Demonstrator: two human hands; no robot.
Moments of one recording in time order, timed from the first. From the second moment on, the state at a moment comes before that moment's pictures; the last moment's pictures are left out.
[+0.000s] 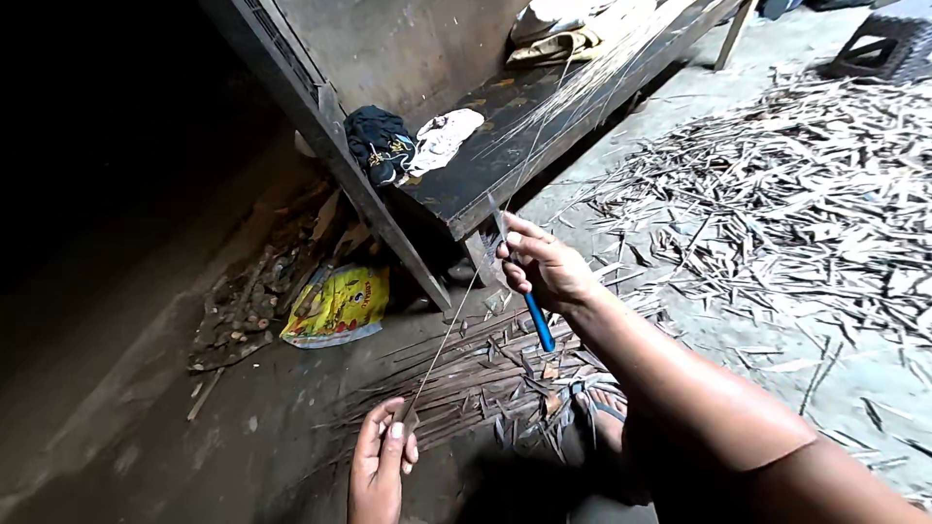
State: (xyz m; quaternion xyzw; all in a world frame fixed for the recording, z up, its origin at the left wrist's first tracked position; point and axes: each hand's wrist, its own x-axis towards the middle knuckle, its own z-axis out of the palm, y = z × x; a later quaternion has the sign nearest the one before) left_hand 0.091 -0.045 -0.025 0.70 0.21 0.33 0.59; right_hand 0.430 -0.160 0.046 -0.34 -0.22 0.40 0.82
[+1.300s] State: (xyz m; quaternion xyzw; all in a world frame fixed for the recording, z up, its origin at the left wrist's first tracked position) left_hand 0.075 -0.019 -0.025 0.76 0.24 0.38 0.46; right_hand 0.386 -0.156 0.035 -0.35 -0.37 0.49 0.71
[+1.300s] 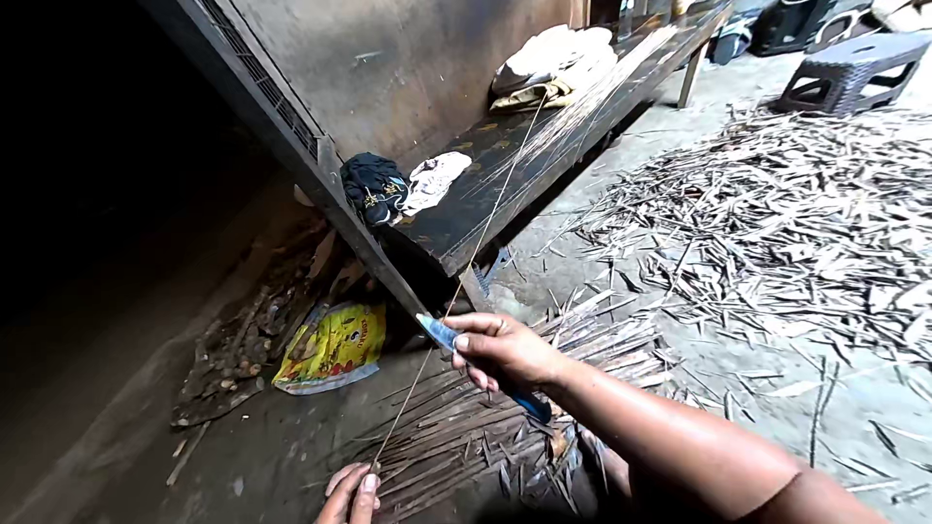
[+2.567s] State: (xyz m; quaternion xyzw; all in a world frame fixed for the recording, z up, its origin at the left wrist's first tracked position) left_hand 0.081 -0.040 -0.032 0.72 0.23 0.26 0.61; right_hand 0.379 -0.149 0.026 -0.38 -0.36 0.51 0.68
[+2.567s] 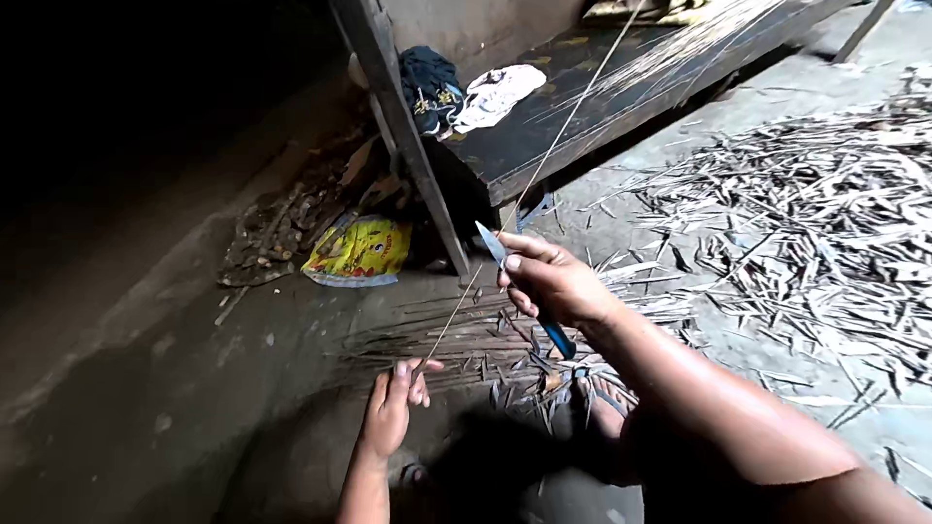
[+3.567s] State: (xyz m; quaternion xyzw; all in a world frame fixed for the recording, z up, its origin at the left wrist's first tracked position) left_hand 0.120 -0.065 -0.043 0.49 0.22 0.40 0.74; right_hand 0.320 -0.129 -0.019 -0.40 -0.25 0.65 0.60
